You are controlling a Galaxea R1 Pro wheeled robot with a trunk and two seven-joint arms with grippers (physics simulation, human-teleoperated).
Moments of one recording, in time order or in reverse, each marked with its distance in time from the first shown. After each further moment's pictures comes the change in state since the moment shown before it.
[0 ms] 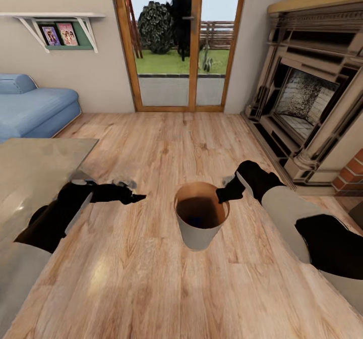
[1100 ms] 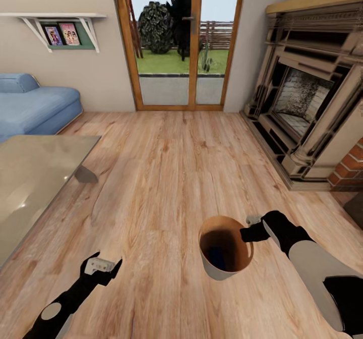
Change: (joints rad) left arm 0.694 -0.092 0.258 0.089 0.002 -0.775 0.453; right arm 0.370 -0.162 -0.145 -0.099 0.019 -0.285 -0.052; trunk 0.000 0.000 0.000
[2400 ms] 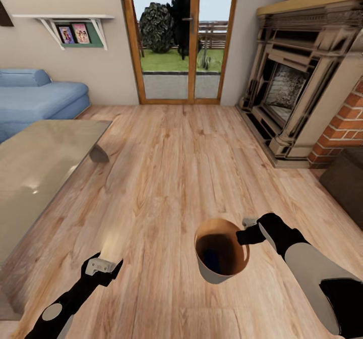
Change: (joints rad) left arm 0.002 -0.006 -0.001 0.001 -0.007 -0.003 0.002; right arm 0.015 0.026 0.000 0.000 0.002 -0.003 0.002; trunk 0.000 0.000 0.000
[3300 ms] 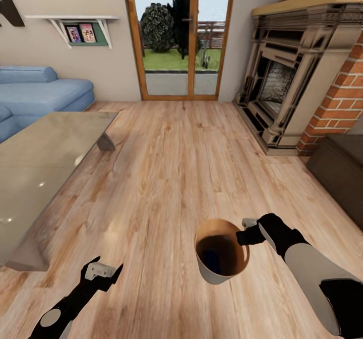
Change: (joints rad) left arm 0.028 -0.002 0.000 -0.012 0.000 0.000 -0.003; right arm 0.003 0.001 0.000 0.000 0.003 -0.001 -0.001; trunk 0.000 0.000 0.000
